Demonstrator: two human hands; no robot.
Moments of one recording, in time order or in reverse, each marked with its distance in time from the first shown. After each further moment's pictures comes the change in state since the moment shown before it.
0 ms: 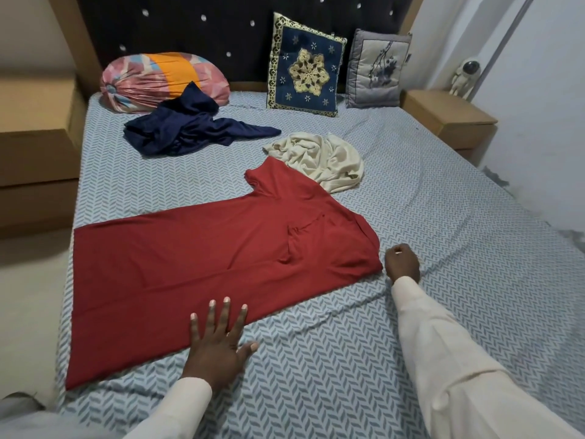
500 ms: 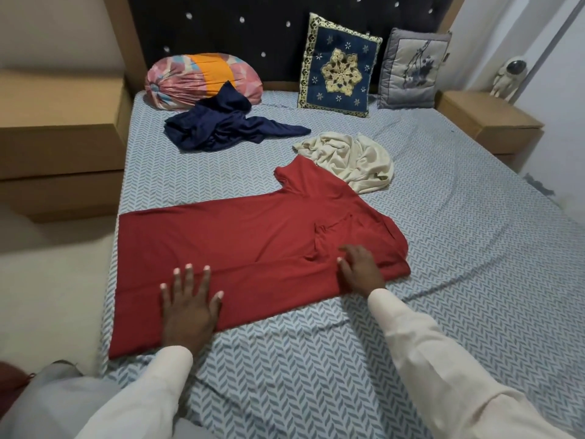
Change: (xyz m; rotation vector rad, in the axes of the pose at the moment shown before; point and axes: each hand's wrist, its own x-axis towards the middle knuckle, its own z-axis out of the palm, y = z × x) left_hand -0.005 -0.082 -0.040 -0.162 0.295 -0.360; right_hand -0.085 -0.039 0.077 -0.281 -0.334 -0.724
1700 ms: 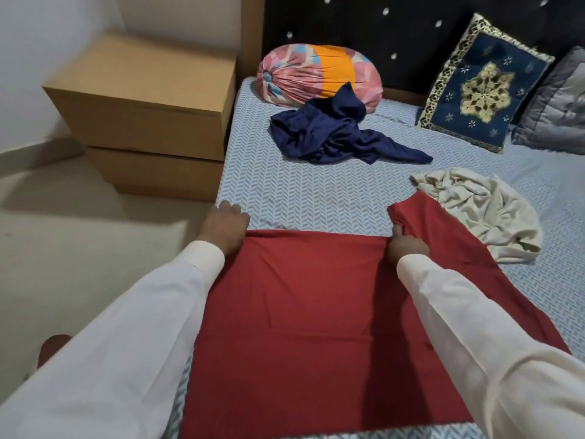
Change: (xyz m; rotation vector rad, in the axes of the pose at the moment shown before) left_hand 0.259 -0.149 -0.080 0.355 -0.094 0.107; right_hand 0.235 -0.194 0.084 -0.532 -0.233 0.141
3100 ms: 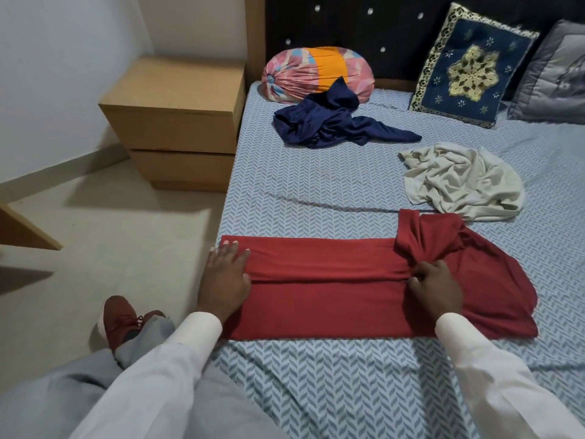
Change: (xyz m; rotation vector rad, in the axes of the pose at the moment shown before) left_hand -0.213 0.079 0.023 -0.320 0.221 -0.180; right_hand -0.178 0.144 0.064 0.436 0.266 -0.077
